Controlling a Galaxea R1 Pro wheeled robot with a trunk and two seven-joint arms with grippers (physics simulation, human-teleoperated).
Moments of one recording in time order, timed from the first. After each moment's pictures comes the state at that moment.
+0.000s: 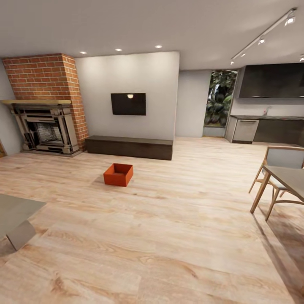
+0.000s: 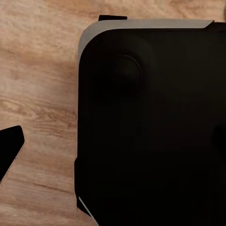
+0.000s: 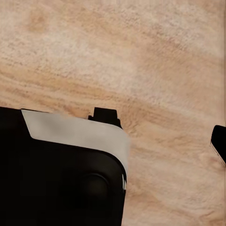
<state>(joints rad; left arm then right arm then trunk) 0.00 0.01 0.02 -0.05 0.04 -0.01 0.02 -0.18 0.00 0.57 0.02 -0.41 -0.12 -0.05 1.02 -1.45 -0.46</state>
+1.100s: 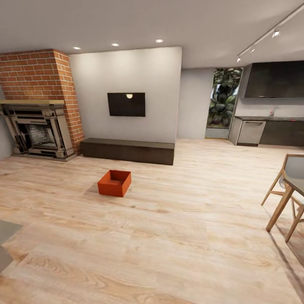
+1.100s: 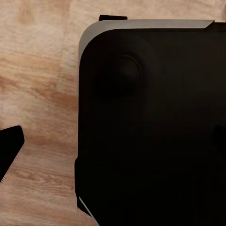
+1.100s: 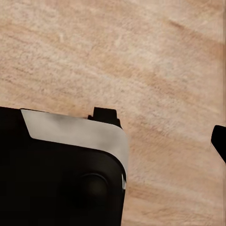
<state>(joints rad) 0.00 0.01 0.02 -0.05 0.04 -0.01 0.02 -0.18 0.00 0.57 0.02 -0.41 -0.12 -0.05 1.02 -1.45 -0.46</state>
